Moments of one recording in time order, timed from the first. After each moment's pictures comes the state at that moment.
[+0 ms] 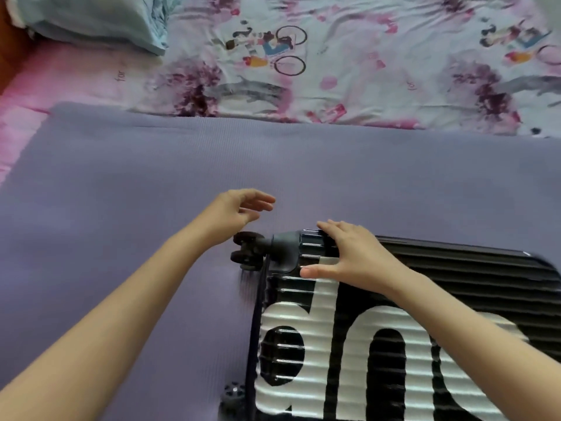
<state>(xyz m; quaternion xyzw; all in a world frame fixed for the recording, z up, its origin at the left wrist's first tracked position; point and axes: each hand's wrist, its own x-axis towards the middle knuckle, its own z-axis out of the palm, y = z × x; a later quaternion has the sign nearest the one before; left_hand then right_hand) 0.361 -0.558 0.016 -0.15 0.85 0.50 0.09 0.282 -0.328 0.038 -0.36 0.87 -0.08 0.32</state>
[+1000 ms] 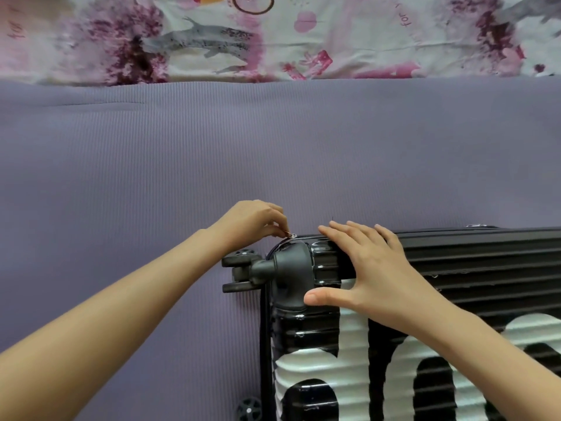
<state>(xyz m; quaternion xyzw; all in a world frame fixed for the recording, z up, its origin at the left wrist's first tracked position) 0.292 -0.568 -0.095 0.13 0.94 0.28 0.15 0.286 -0.342 0.024 -0.31 0.89 -0.06 0.33</state>
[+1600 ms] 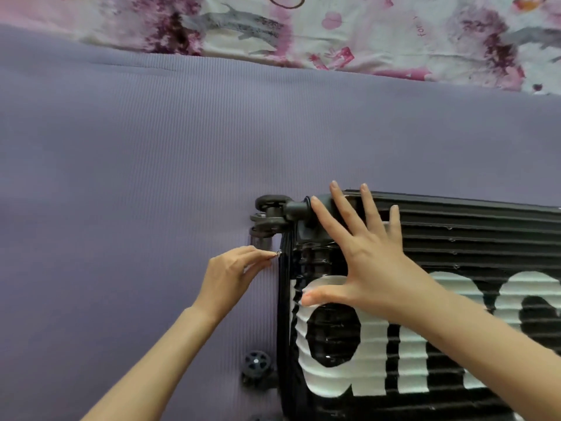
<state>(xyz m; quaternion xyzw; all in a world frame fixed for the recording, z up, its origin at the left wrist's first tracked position) 0.484 -0.530 -0.132 -0.09 0.90 0.42 -0.09 0.365 -0.362 0.040 -0.37 0.88 0.03 0.30</state>
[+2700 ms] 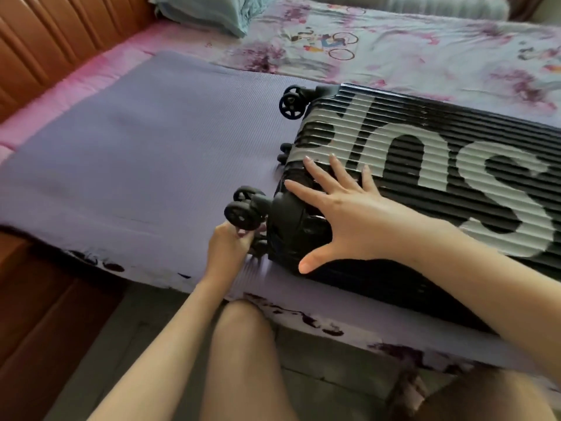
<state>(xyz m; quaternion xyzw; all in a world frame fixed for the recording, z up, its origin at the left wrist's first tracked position) 0.659 -0.361 -0.158 -0.37 0.79 0.42 -0.24 0.526 -0.211 0.007 -0.60 0.79 0.07 0.15</state>
